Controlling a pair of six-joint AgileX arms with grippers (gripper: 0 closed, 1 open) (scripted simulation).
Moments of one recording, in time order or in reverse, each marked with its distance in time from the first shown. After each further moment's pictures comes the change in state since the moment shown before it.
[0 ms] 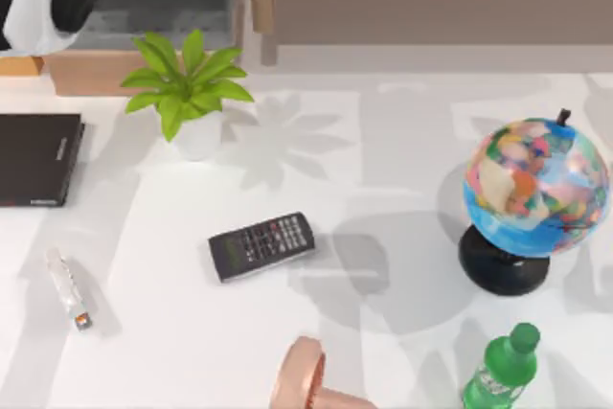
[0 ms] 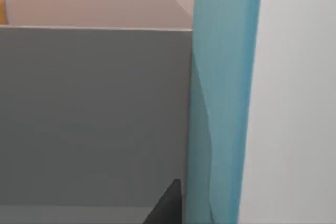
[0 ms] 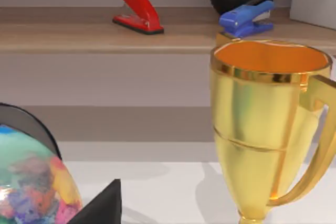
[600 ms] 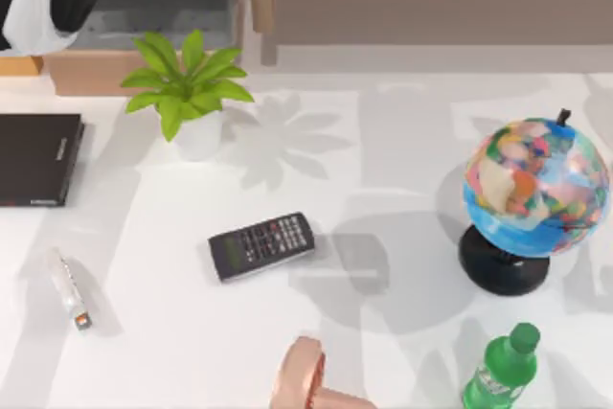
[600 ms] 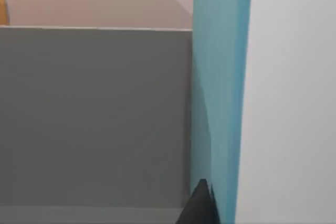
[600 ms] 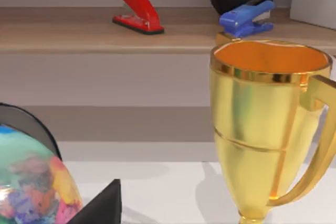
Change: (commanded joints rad) left arm 0.000 0.000 0.000 0.000 0.000 0.000; right arm 0.000 0.000 0.000 0.000 0.000 0.000
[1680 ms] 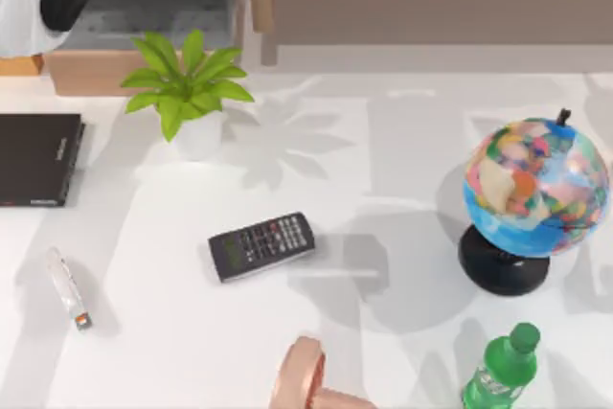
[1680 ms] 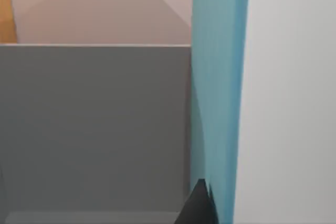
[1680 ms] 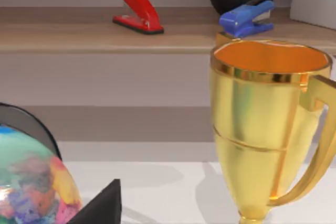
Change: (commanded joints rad) left arm -0.003 -0.053 -0.031 -0.015 0.001 0.013; right arm 0.000 0.000 0.000 0.000 0.000 0.000
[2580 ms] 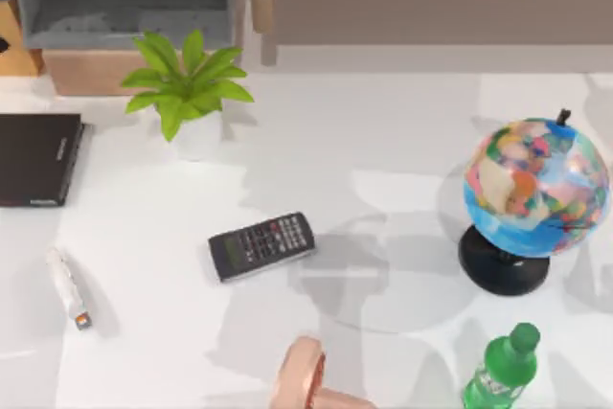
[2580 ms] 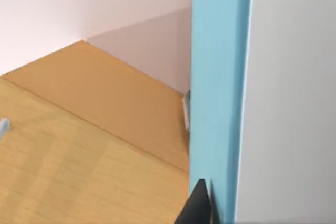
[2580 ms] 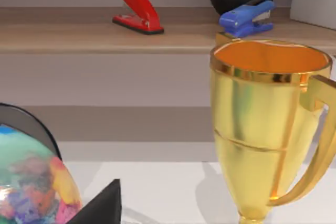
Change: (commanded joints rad) left arm 0.321 -0.537 -0.625 0.155 0.437 1.056; right arm 0.000 0.000 0.000 0.000 0.000 0.000
